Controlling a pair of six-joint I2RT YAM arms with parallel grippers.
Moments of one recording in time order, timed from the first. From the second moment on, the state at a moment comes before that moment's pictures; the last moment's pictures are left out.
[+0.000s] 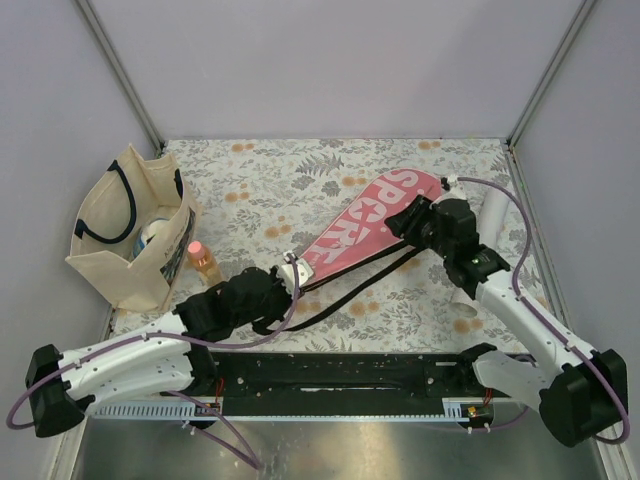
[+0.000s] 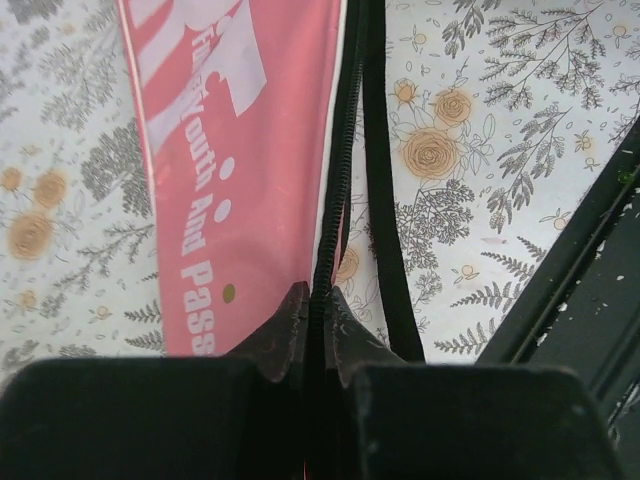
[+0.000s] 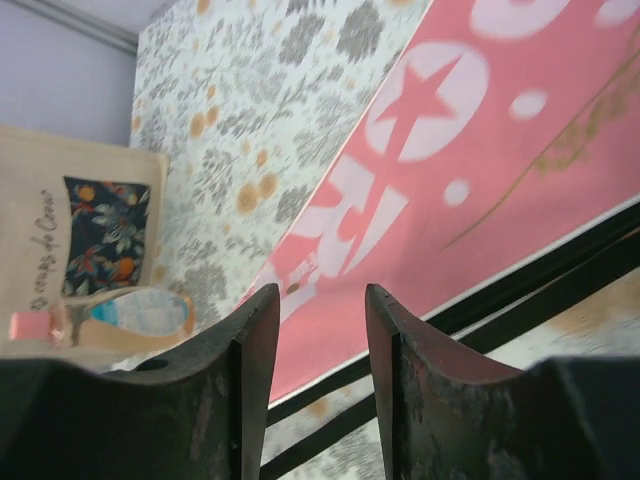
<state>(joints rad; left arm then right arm) -1.06 0.78 0.55 -0.25 -0.16 0.06 0.46 1.06 0.76 -0.11 -0.01 0.85</state>
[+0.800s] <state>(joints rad) -0.62 0.85 0.71 -0.42 0.34 -0.25 0.00 1.24 0.58 0.06 -0.35 0.68</state>
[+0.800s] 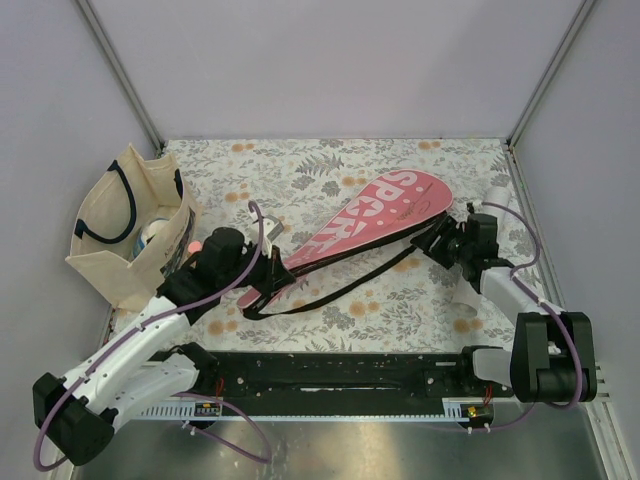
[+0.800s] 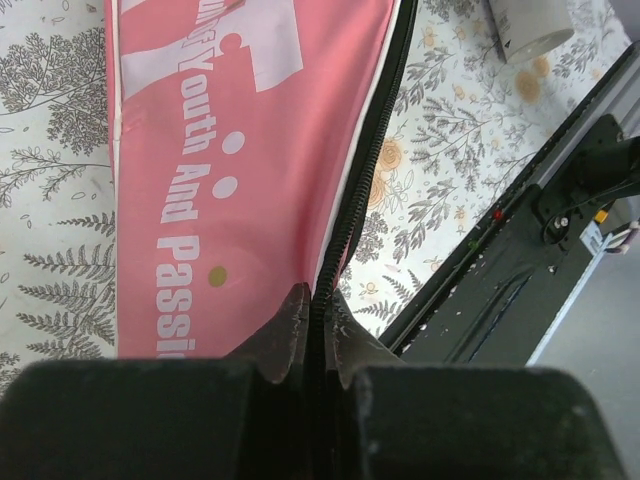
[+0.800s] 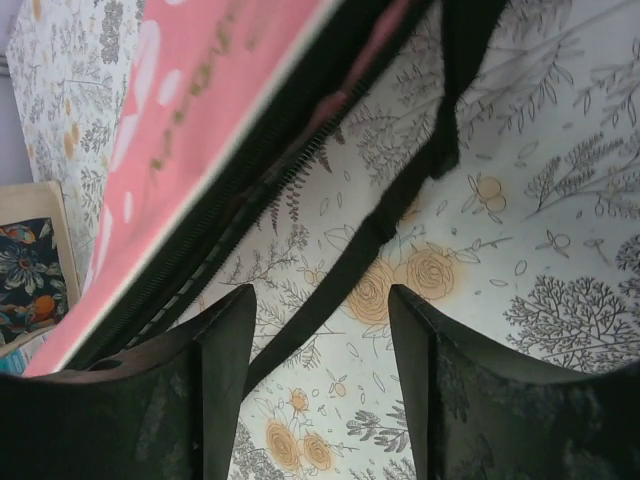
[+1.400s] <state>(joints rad) -0.55 0.85 0.73 -0.43 0.41 -0.42 0.01 1.41 0.44 0.37 -0.30 0.88</state>
